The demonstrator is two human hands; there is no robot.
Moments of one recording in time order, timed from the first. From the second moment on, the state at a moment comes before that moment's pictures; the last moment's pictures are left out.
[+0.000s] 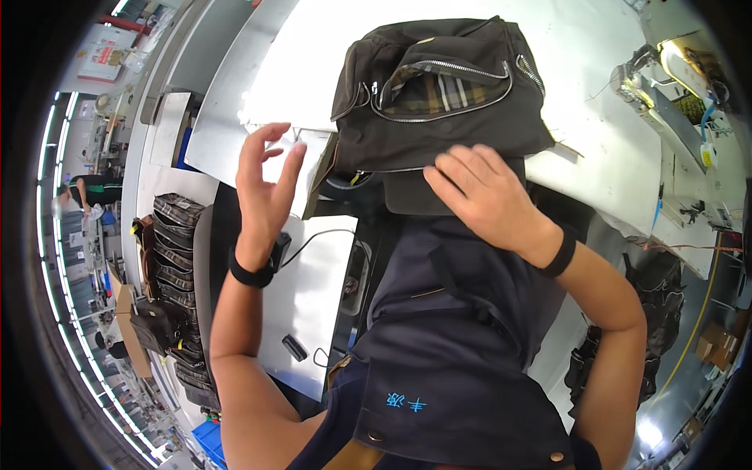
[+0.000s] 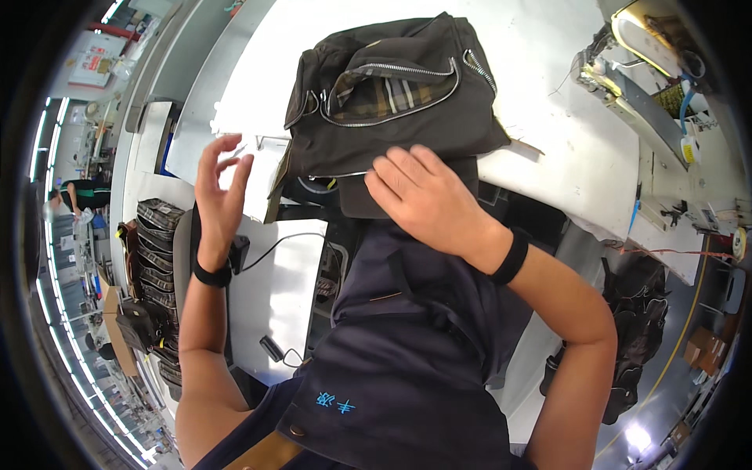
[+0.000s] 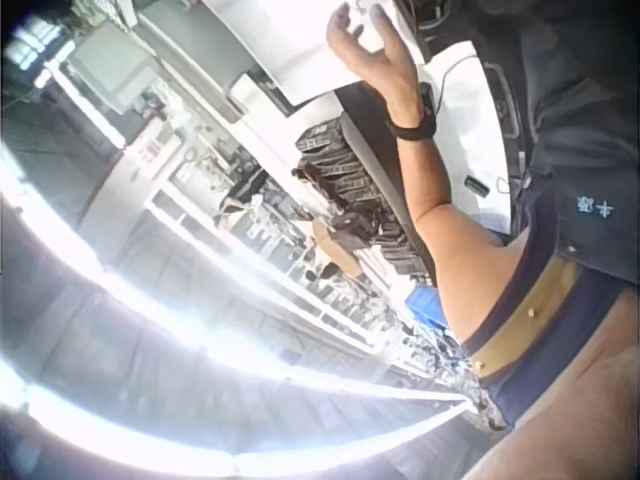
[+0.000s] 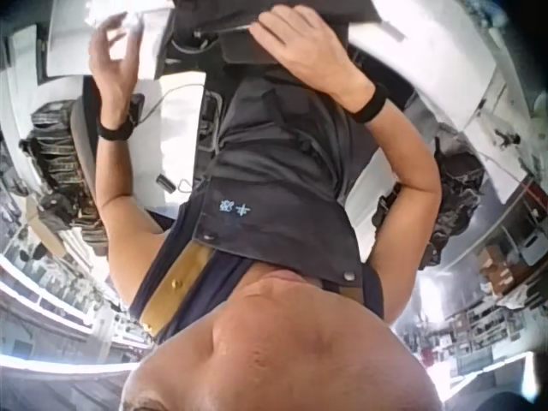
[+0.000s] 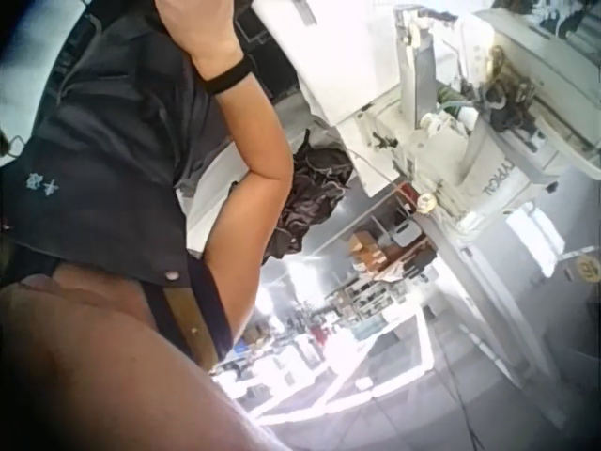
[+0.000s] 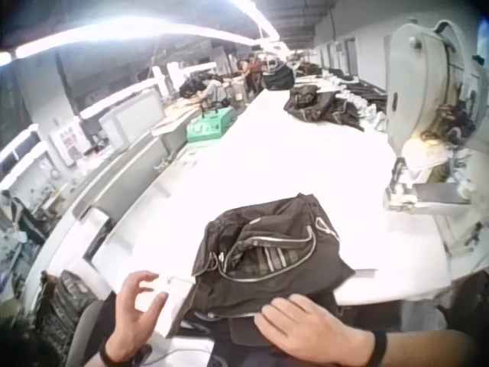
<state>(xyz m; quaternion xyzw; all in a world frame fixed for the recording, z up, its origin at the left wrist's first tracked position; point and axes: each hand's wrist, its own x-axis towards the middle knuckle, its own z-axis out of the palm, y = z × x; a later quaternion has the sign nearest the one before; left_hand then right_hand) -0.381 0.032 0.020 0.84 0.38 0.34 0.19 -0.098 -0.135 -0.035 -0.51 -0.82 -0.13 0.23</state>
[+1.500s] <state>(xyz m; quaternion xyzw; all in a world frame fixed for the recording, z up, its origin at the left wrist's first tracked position) -0.212 -0.059 0.064 0.78 0.14 0.19 0.58 -0.090 -0.249 -0.007 -0.61 -0.49 0.27 0.56</state>
